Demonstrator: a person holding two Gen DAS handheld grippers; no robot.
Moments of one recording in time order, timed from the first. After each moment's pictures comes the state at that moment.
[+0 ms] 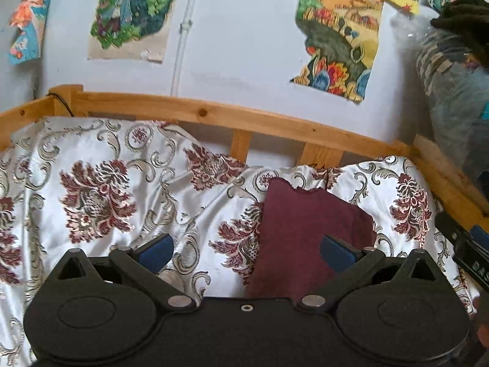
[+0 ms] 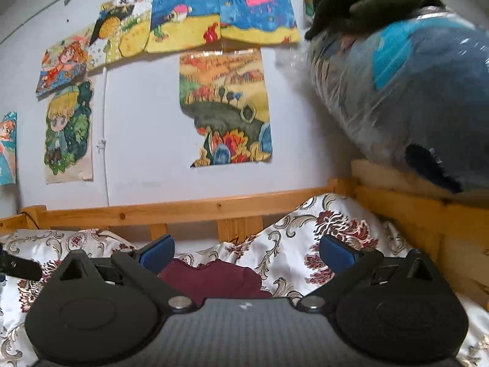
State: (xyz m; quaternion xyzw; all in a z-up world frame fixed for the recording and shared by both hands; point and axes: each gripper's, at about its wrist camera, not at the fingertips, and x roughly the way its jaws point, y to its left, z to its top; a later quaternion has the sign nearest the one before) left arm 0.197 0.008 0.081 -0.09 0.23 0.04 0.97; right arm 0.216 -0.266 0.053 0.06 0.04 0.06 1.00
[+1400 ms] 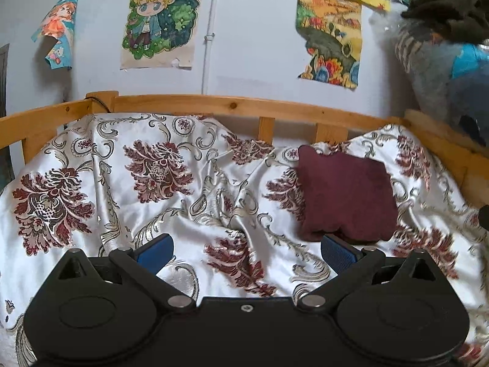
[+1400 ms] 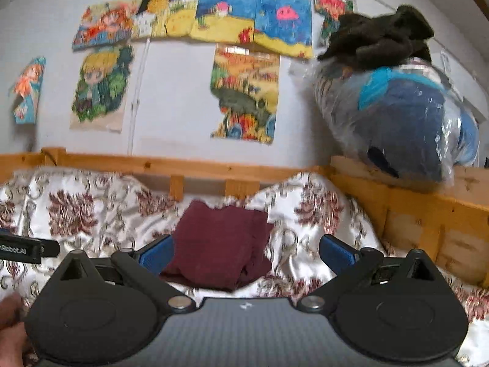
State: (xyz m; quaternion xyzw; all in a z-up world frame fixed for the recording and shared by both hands) left arm 0.055 0.075 -0.004 -0.03 0.19 0.04 0.98; right arm 0.022 -0.158 0.014 -0.03 0.08 0.00 1.00
